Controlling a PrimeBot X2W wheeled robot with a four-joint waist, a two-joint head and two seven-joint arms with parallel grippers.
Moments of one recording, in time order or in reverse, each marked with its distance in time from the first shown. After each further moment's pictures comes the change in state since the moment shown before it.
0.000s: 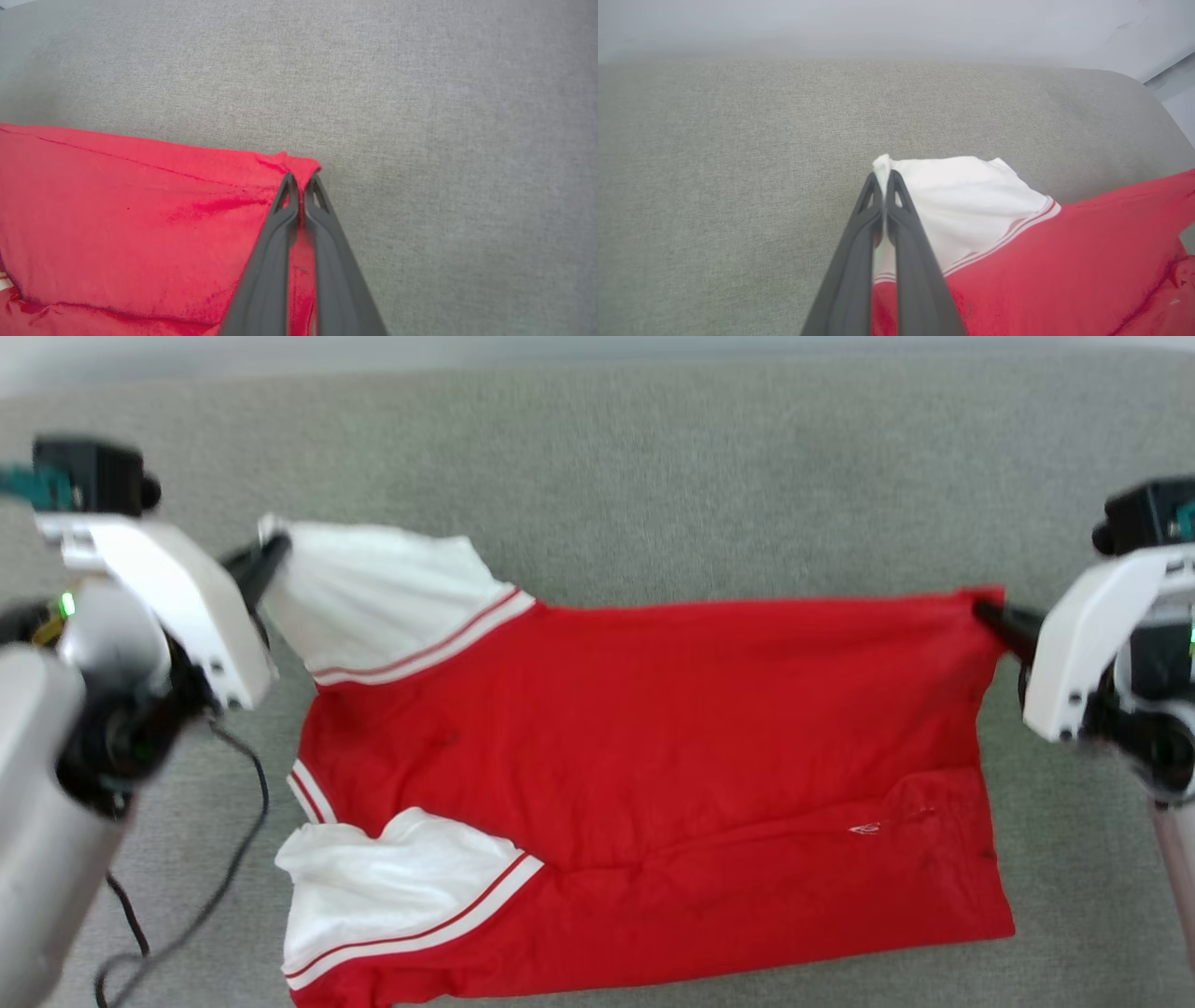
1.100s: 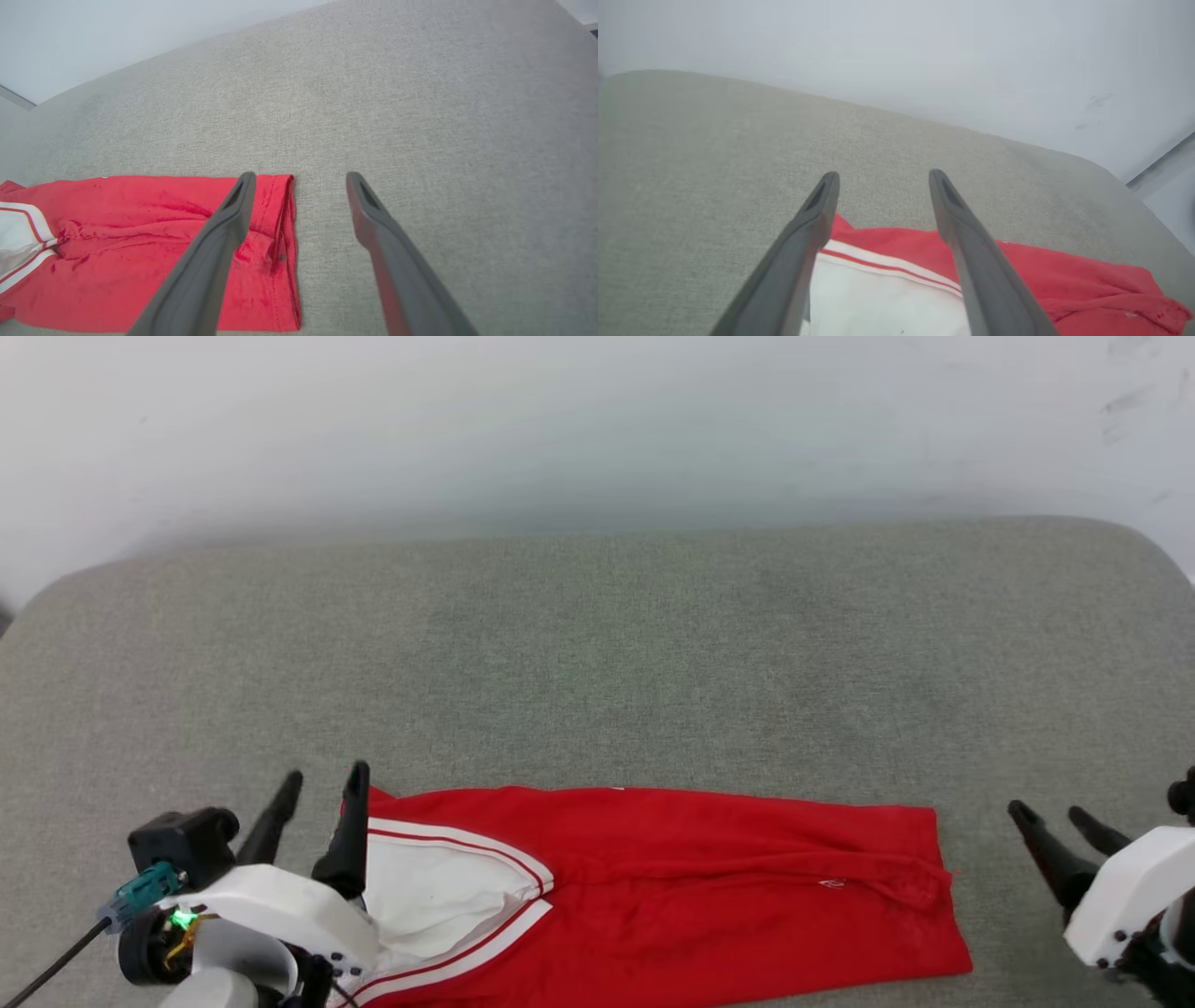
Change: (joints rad) left arm 0.621 -0.152 0.037 -0.172 0.078 0.165 -0.618; right arm 0.560 0.082 -0.232 -0.218 -0.024 0.000 -0.264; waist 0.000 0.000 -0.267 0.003
